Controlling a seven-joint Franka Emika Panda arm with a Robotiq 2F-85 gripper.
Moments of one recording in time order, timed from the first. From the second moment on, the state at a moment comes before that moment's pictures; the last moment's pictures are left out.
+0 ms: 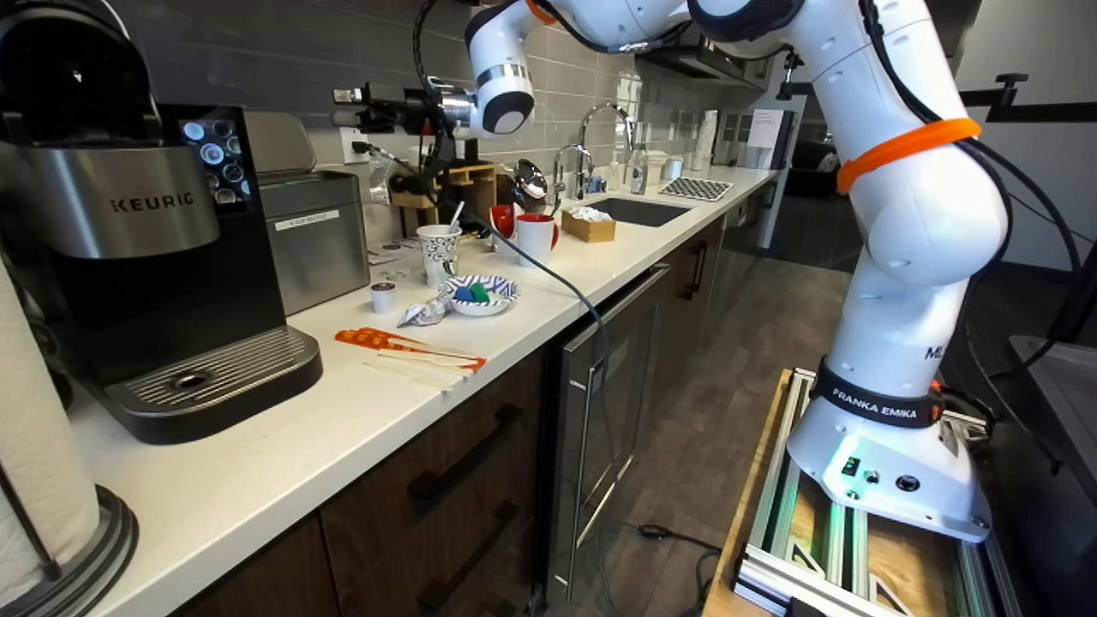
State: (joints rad) arm -0.09 0.55 0.06 -1.47 1.74 1.98 -1.71
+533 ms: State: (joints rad) arm -0.08 0.70 0.05 -1.26 1.74 1.98 -1.88
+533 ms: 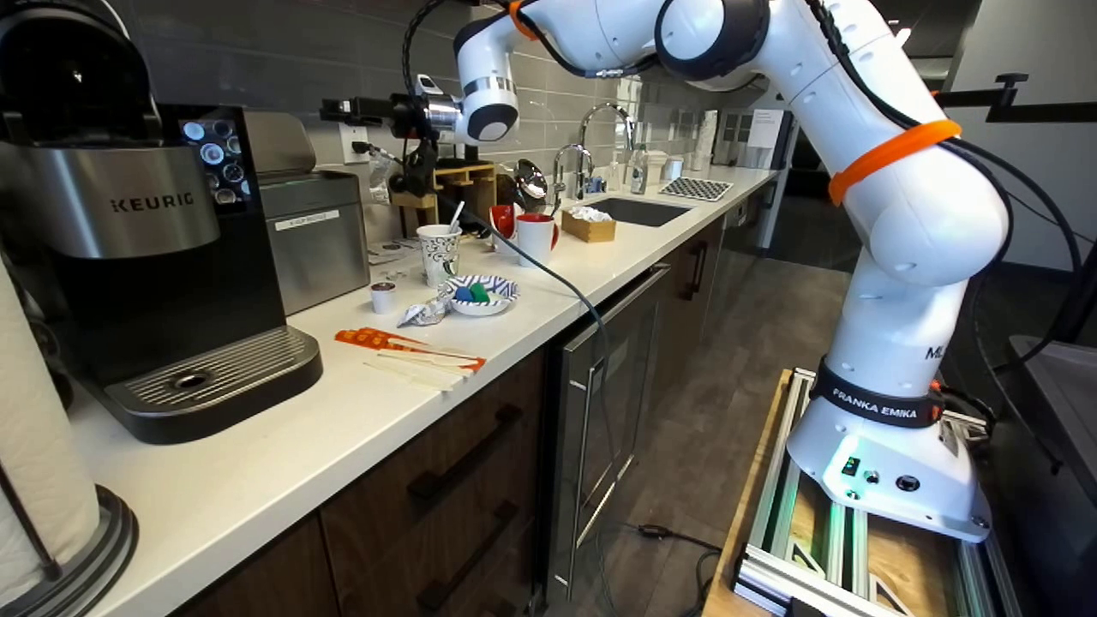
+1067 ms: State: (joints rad) arm -0.06 0.73 0.04 -1.21 1.73 2.04 -1.88
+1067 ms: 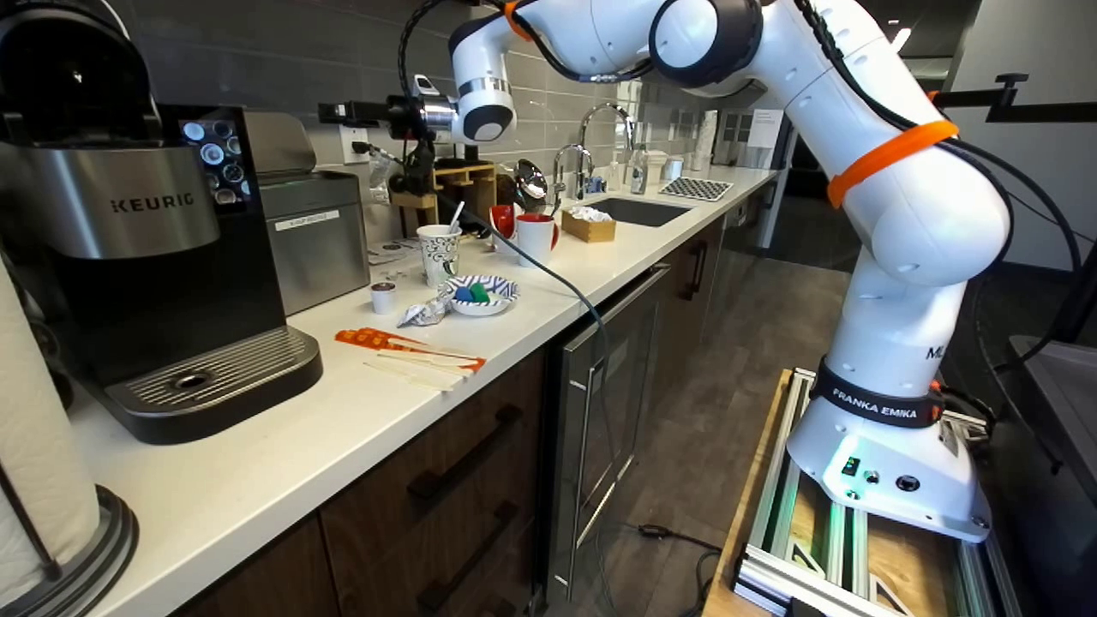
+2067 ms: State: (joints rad) arm -0.02 0.92 0.03 -0.88 1.36 2.16 -1.54
